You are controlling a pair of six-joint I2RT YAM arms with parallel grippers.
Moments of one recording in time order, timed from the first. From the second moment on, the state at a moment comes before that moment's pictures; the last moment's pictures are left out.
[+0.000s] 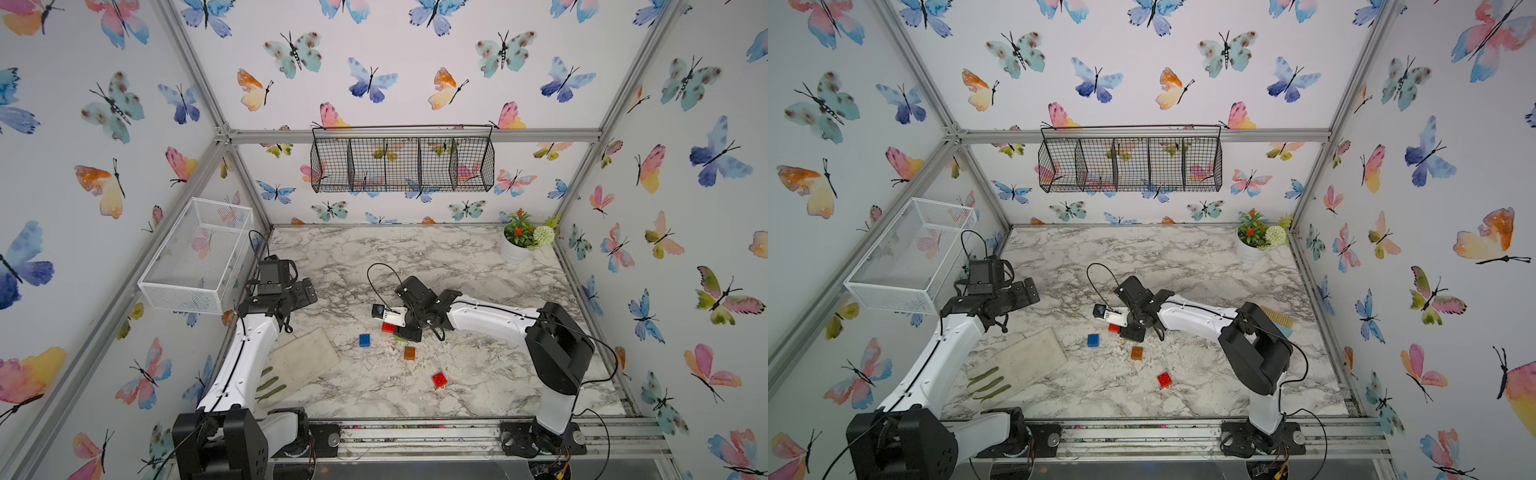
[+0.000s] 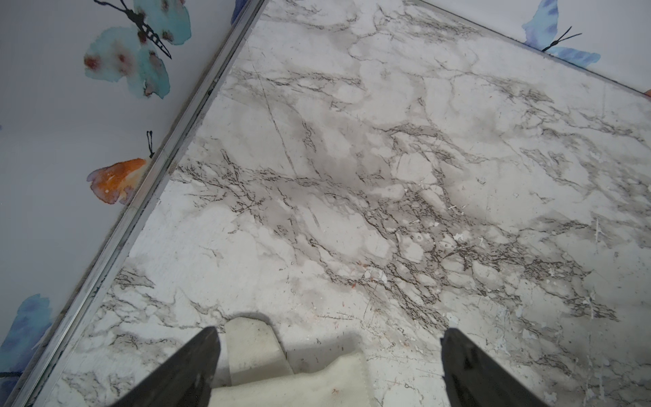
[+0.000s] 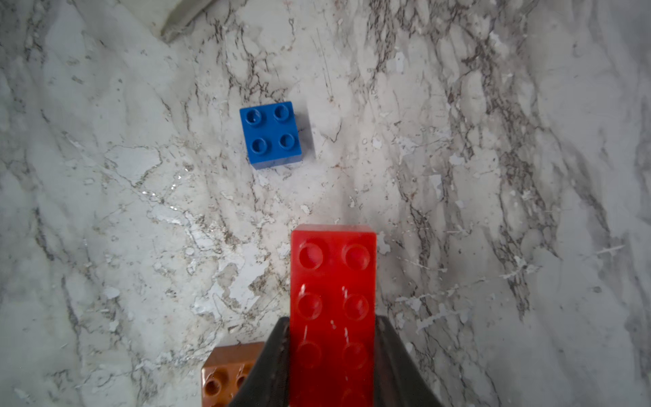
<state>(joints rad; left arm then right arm) 0.03 1.17 0.94 -0.62 -0.12 -0.29 0.91 1.88 1.30 -0.47 -0.14 -0.55</state>
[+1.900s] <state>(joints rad) 0.03 1.18 0.94 -0.62 -0.12 -0.29 0.86 1.91 1.29 -0.55 -0.18 -0.58</state>
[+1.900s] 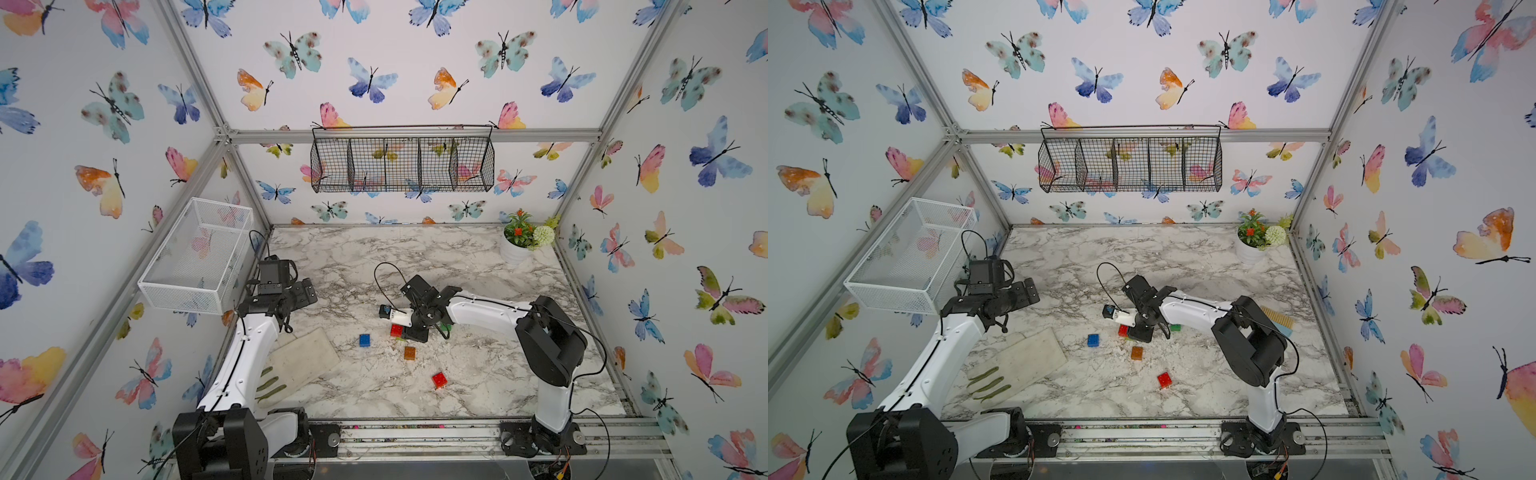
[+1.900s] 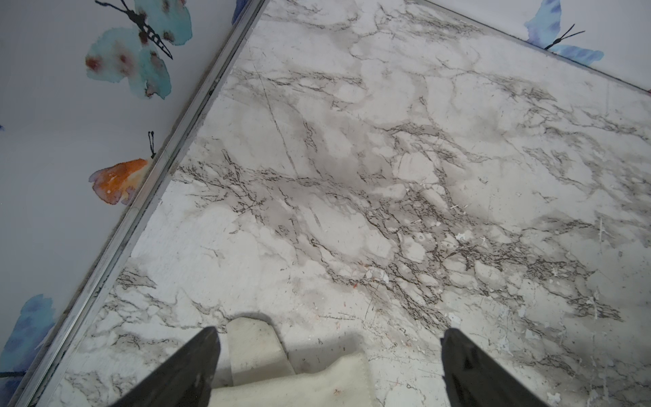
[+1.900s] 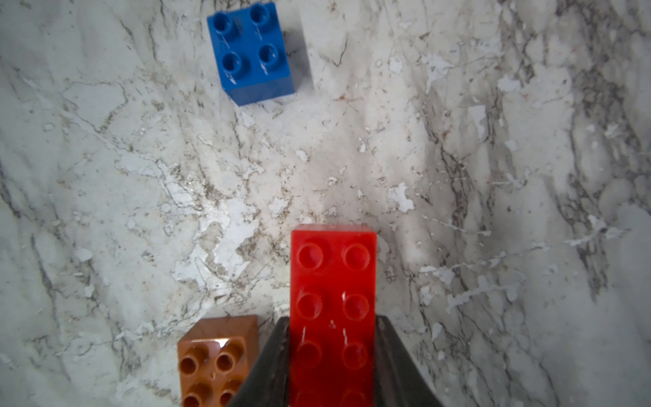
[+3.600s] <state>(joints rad) 0.03 1.18 0.94 -0.62 -0.12 -0.28 0.86 1.97 1.39 -0.68 -0.15 -0.57</state>
